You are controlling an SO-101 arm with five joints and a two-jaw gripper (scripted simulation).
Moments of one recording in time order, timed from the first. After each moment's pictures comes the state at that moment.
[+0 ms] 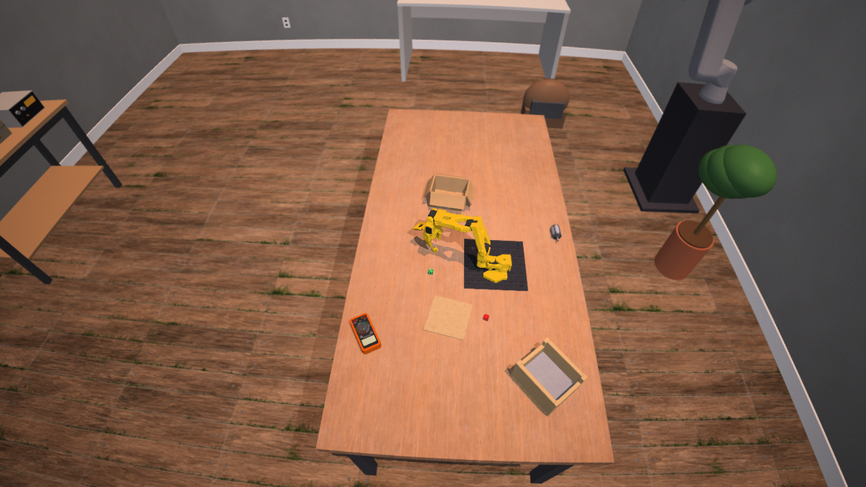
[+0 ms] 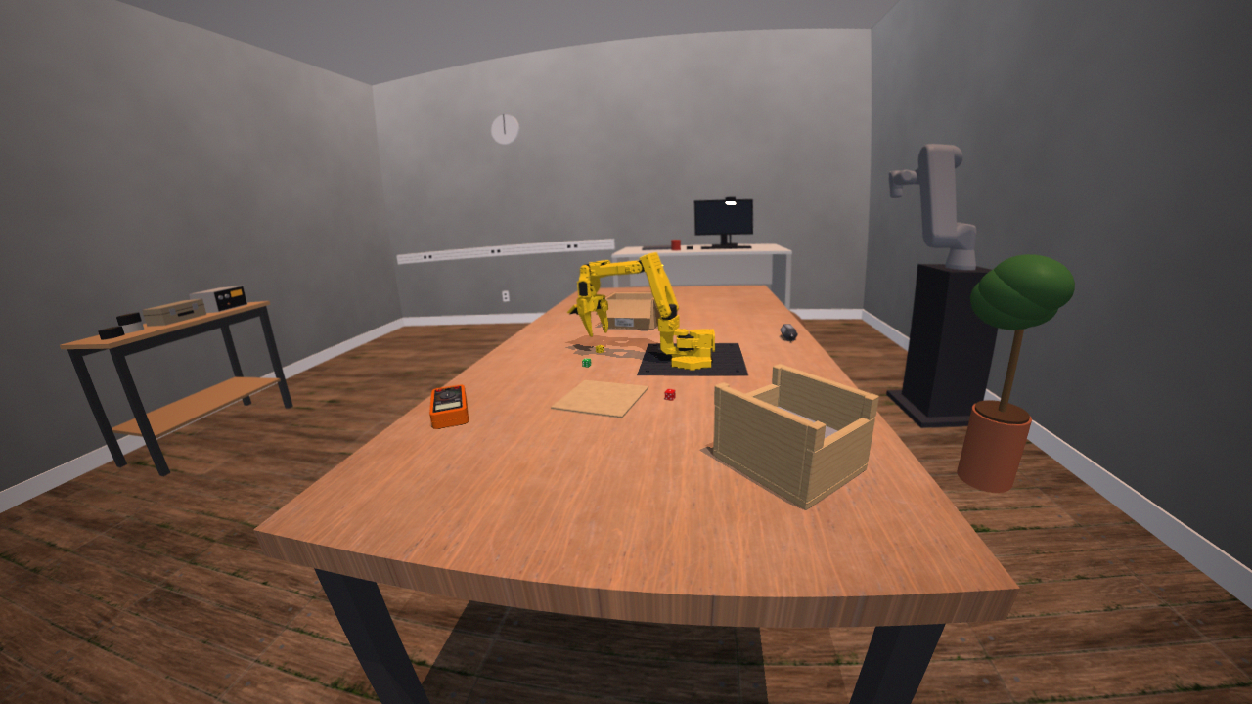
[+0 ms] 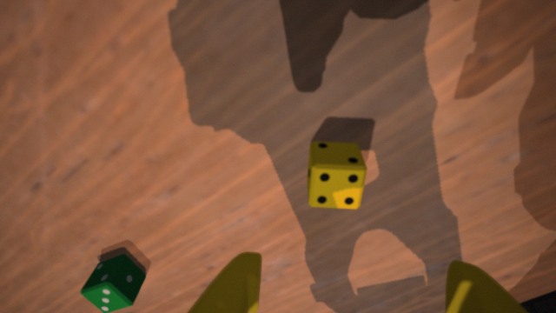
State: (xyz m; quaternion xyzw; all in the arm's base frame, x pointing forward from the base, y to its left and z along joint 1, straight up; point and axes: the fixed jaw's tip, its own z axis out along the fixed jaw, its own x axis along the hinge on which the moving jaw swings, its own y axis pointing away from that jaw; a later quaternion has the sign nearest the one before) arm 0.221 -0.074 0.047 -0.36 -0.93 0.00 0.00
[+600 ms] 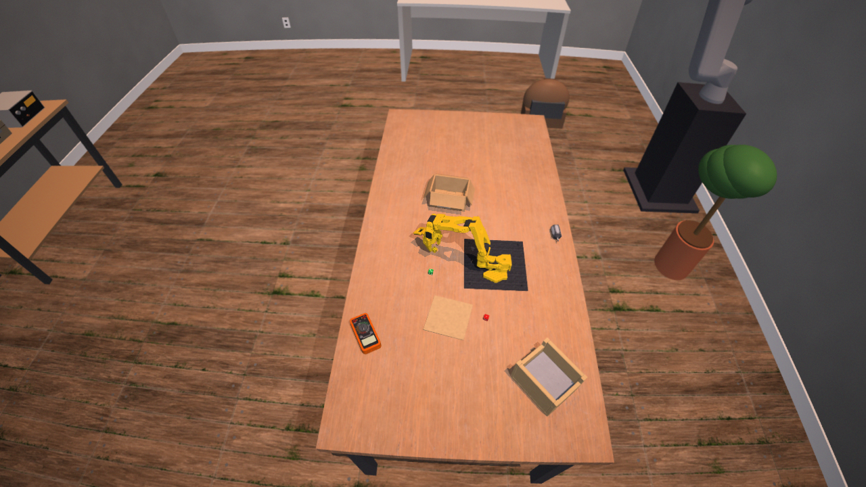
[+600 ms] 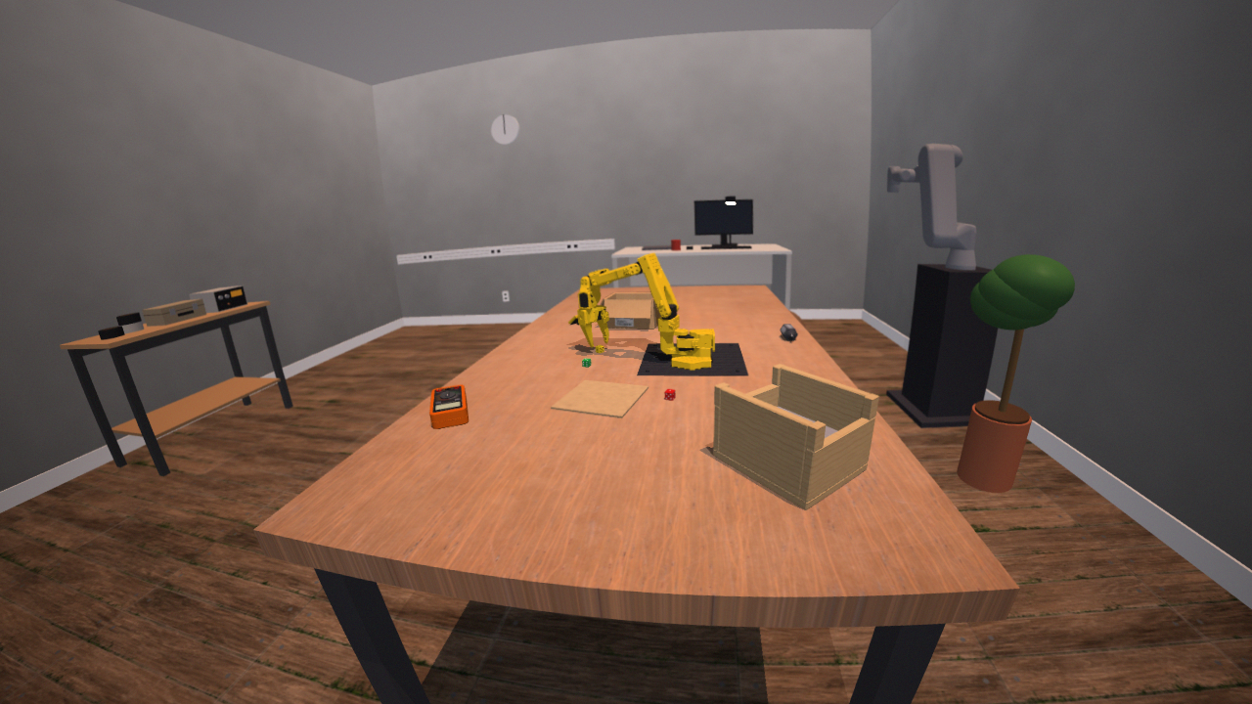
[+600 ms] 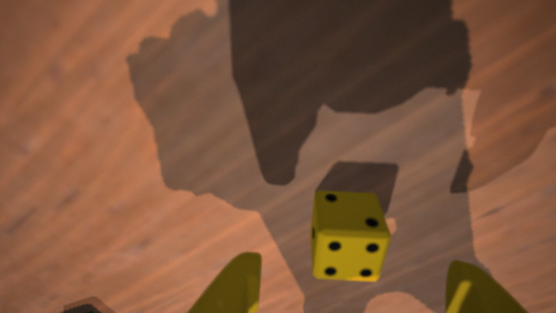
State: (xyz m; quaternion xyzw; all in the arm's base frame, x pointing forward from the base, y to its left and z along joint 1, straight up) arm 0.221 -0.074 0.020 -0.36 -0.93 0.00 0.00
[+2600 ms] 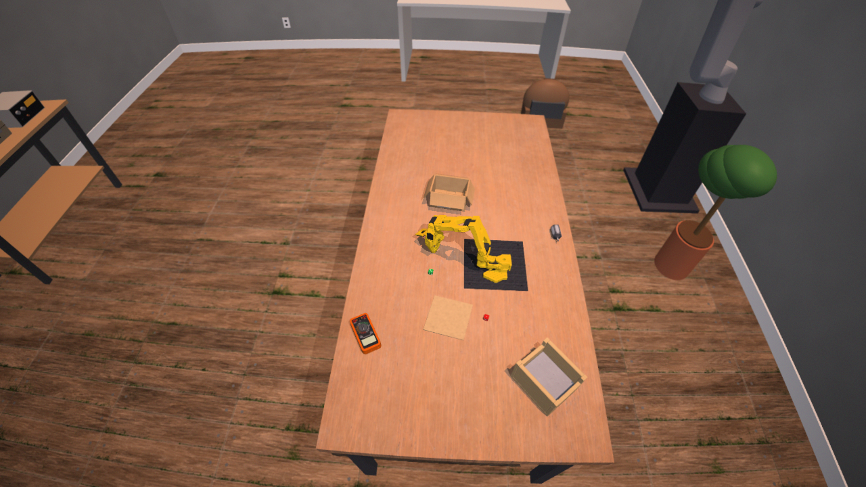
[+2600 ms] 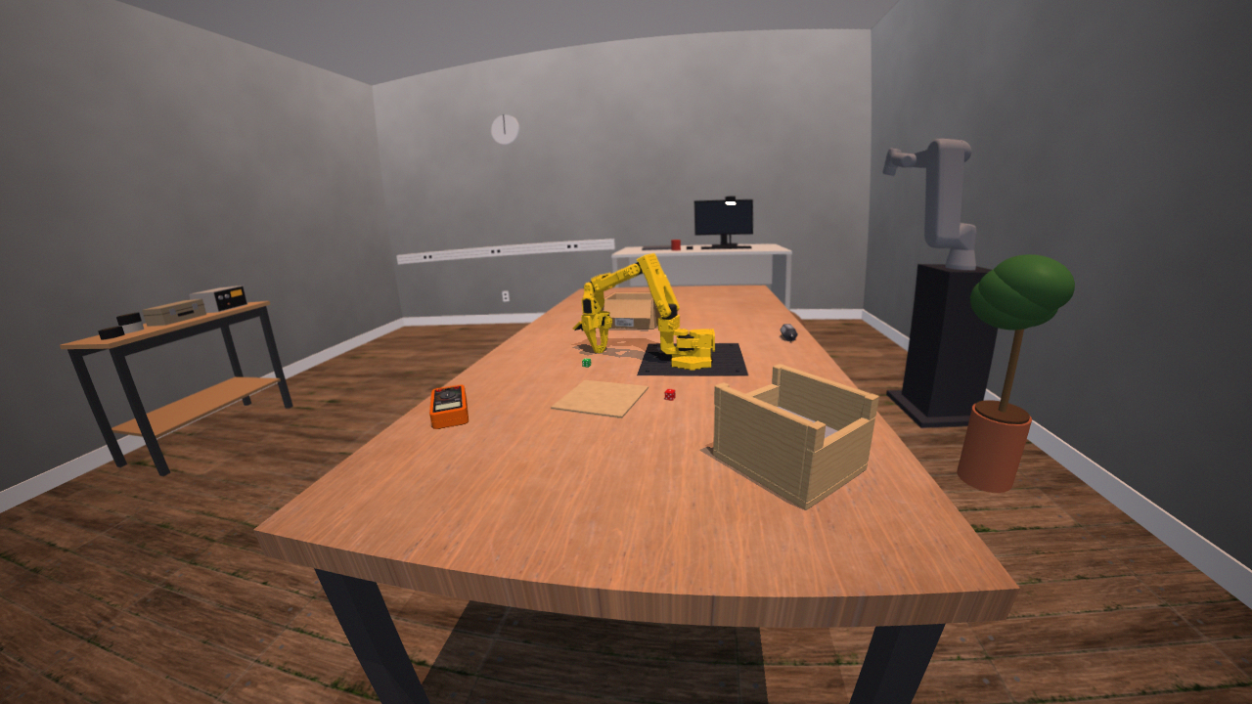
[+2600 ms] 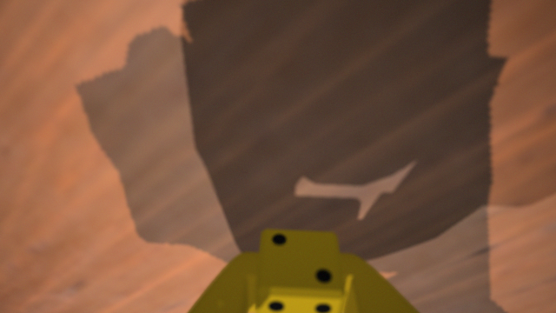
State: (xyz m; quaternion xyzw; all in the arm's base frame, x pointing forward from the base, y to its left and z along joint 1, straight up) arm 0.213 -0.081 0.004 -0.36 -0.93 0.00 0.01
